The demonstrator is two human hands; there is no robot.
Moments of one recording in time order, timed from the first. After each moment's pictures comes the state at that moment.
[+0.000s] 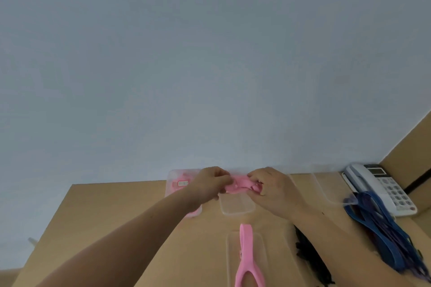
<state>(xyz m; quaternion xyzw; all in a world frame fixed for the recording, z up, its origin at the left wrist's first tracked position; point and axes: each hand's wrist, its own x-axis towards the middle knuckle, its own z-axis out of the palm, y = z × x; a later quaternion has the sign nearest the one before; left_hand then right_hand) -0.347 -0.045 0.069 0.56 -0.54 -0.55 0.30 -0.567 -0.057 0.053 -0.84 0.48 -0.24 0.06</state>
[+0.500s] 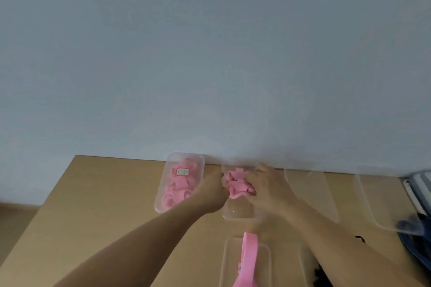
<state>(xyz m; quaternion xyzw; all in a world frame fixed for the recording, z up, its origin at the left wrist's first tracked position) -0.374 -0.115 -0.050 0.72 -0.57 -0.37 0.13 -0.561 -0.164 -0.046 -0.92 0.36 -0.14 0.08</state>
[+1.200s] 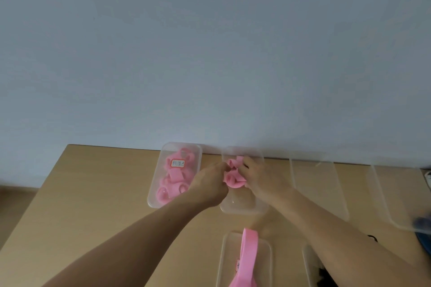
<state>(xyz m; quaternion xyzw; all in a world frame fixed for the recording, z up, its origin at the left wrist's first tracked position) -0.377 -0.129 -0.070 0.70 -0.64 -0.29 0.10 -0.545 -0.186 -0.081 -0.94 0.34 0.02 0.02</state>
